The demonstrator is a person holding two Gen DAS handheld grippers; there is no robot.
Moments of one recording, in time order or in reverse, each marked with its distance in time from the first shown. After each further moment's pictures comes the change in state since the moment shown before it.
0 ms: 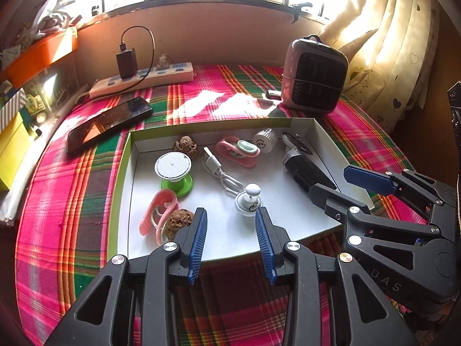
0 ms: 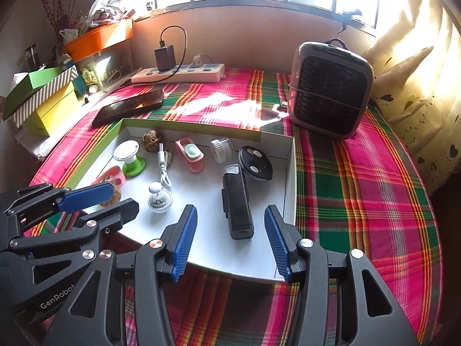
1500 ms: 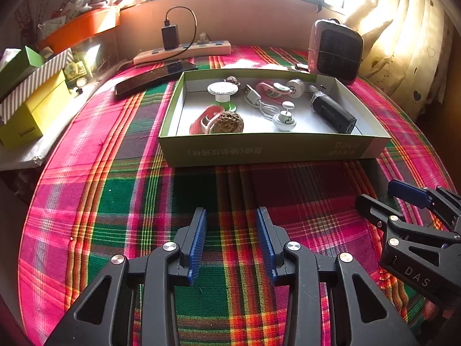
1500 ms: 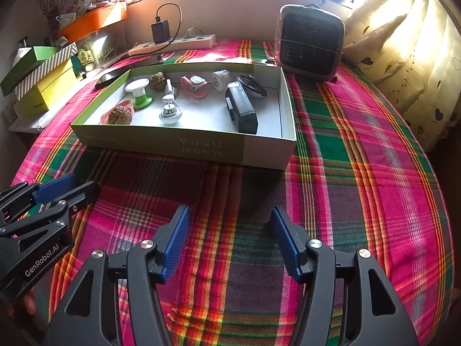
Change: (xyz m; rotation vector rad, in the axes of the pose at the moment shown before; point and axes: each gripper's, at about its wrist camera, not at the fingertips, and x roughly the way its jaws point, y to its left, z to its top) left arm -0.028 0.013 -0.079 -0.059 0.023 0.139; right arm -0.021 0.013 -0.078 0.058 0.081 -0.062
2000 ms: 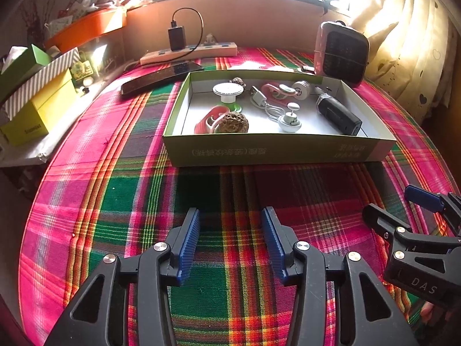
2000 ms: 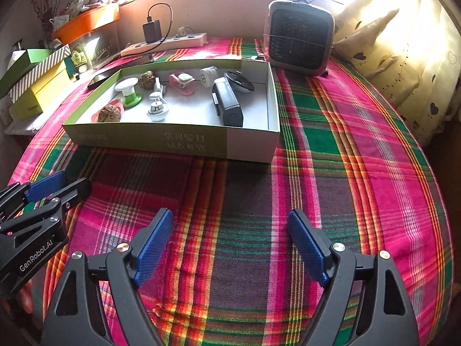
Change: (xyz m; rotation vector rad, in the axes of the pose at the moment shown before) left arm 0.001 -0.001 -0.001 -0.016 -0.009 0.034; right arm 0.001 -0.008 -0.002 0.018 0.010 -0.014
